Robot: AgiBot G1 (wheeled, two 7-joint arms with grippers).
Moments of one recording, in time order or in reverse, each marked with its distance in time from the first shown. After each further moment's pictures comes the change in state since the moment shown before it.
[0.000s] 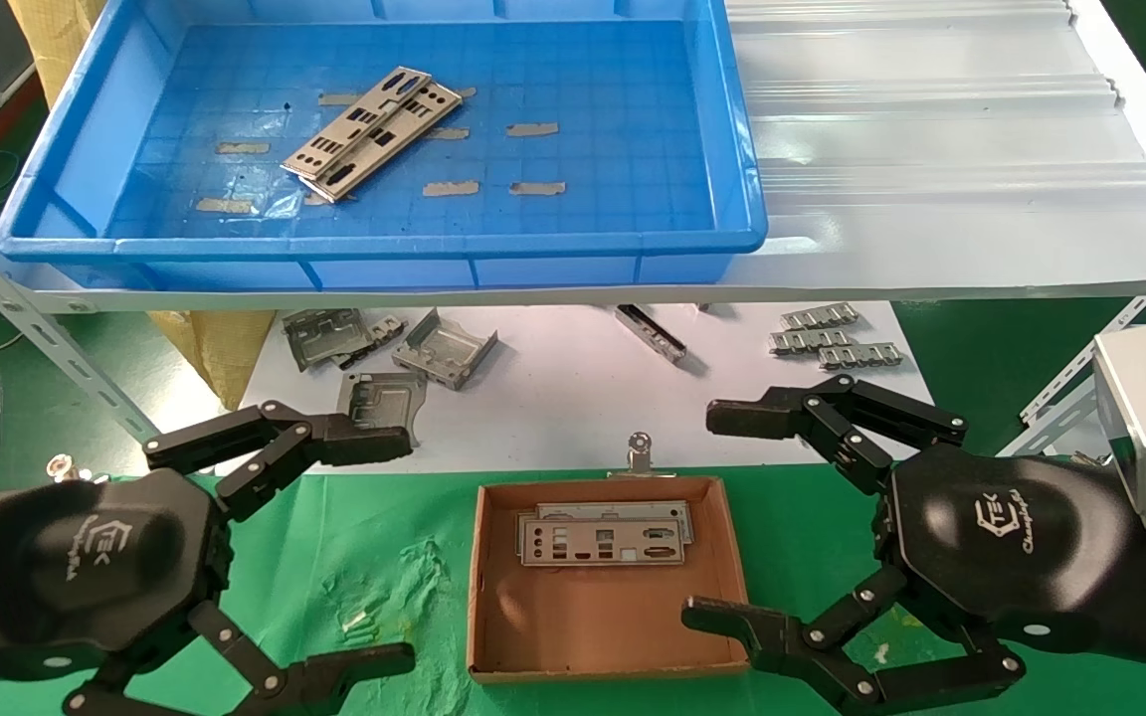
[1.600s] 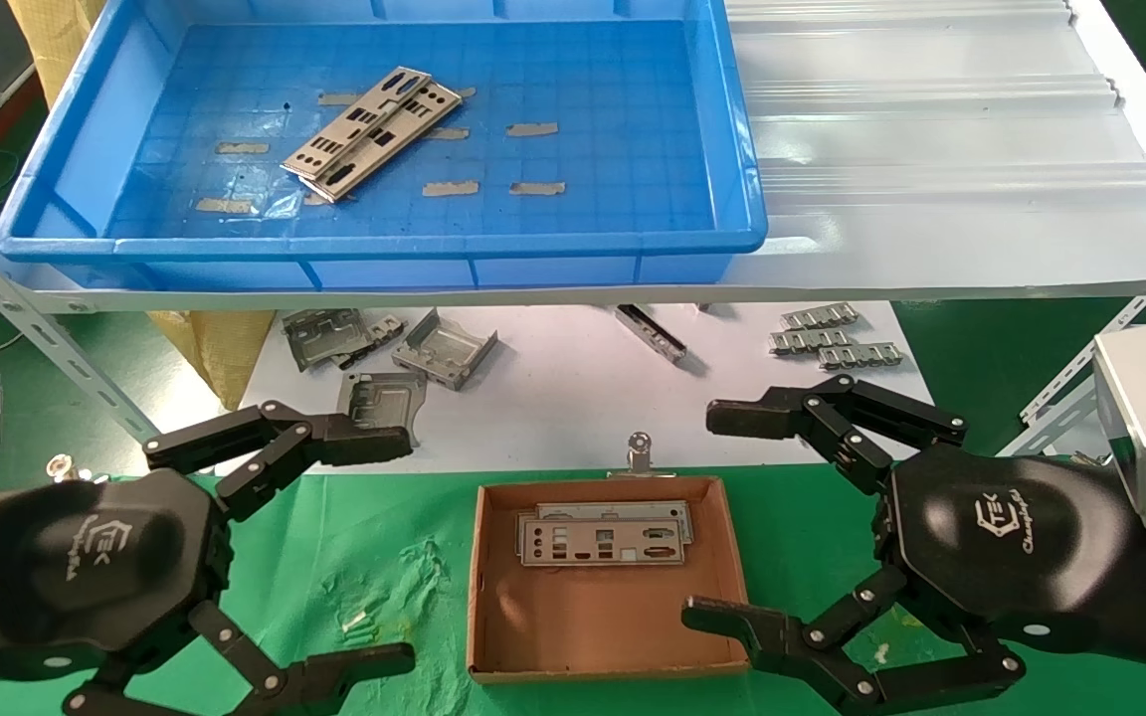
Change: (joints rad) left arm 0.000 0.000 0.000 0.000 0.000 0.000 0.000; right arm 0.000 0.000 0.000 0.000 0.000 0.000 0.000
